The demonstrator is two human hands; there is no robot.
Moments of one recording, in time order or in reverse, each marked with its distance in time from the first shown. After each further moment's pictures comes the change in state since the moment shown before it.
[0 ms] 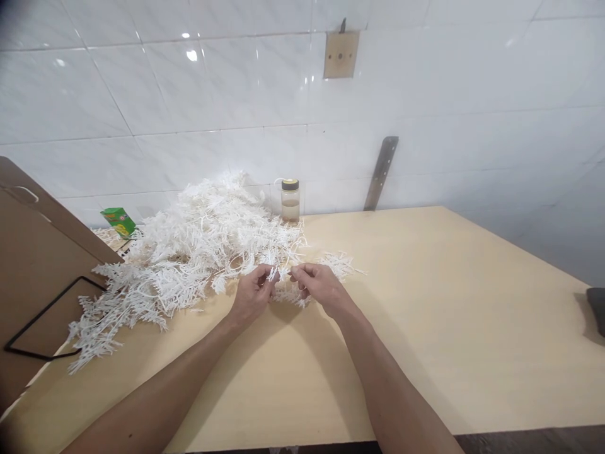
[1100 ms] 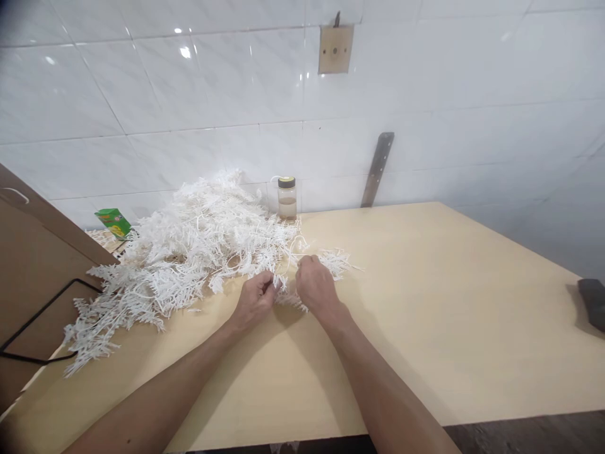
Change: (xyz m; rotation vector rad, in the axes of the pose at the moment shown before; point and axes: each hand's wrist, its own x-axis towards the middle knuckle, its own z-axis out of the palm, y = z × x) left_hand -0.007 0.000 0.009 0.164 -0.019 0.053; right_hand 0.007 0.012 0.013 -0.960 0.401 -0.331
